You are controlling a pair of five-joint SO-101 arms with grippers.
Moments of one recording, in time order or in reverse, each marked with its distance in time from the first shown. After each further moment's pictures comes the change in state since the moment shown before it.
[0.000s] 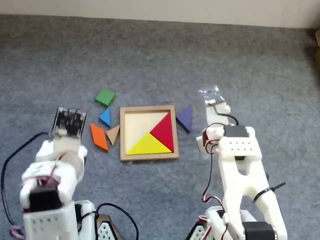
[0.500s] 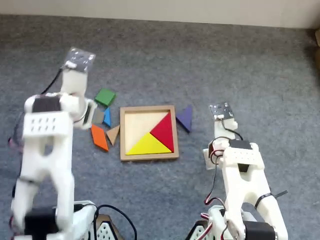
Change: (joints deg) left arm 3.0 56.7 -35.3 -5.0 -0.2; right arm 5.5 -0.1 12.4 -10.3 0.0
